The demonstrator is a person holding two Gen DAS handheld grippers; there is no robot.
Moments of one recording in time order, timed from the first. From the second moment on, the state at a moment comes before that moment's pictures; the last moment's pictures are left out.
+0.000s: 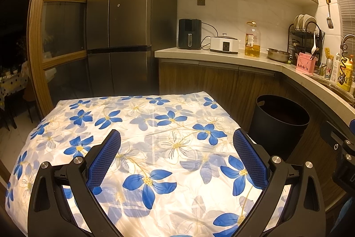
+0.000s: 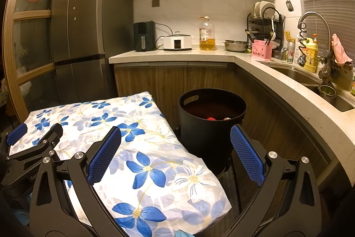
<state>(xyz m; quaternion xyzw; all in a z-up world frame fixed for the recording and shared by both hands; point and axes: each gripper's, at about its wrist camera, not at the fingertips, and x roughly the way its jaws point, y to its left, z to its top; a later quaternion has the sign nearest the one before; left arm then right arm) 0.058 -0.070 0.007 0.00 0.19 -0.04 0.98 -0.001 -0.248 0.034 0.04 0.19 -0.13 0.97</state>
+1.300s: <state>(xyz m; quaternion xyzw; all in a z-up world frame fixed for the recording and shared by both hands) 0.050 -0.076 0.008 0.02 0.19 -0.02 0.98 0.000 -0.243 0.030 0.04 0.18 -0.12 0.97</state>
